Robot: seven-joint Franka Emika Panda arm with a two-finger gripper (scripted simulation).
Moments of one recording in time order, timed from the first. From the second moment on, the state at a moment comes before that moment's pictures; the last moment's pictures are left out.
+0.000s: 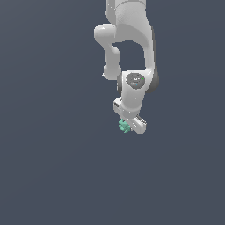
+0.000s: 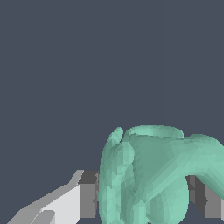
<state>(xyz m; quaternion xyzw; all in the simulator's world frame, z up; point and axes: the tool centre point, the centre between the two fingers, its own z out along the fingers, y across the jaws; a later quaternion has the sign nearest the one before) -0.033 0.080 0.082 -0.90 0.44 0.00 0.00</state>
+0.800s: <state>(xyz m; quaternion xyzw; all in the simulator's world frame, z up) 0.019 0.056 0.225 -0.90 0.44 0.00 0.00</state>
